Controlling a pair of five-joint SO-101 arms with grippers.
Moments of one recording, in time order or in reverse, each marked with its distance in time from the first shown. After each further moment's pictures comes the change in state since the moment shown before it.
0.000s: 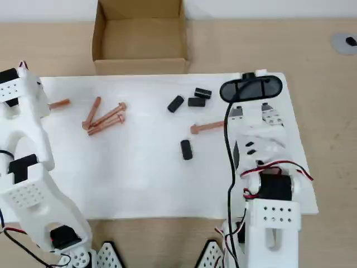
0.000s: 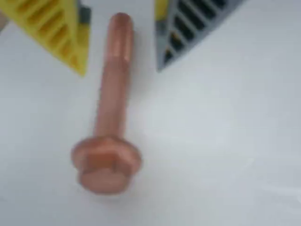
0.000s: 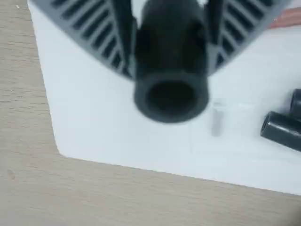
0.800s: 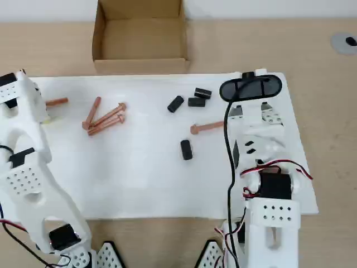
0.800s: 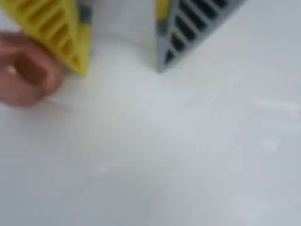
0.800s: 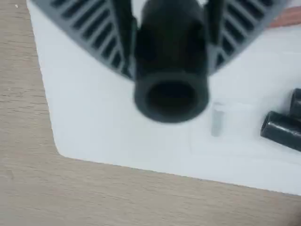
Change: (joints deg) left arm -2.4 13.2 -8.6 0.6 -0.1; right arm 0.0 0.2 0.0 -0.4 0.0
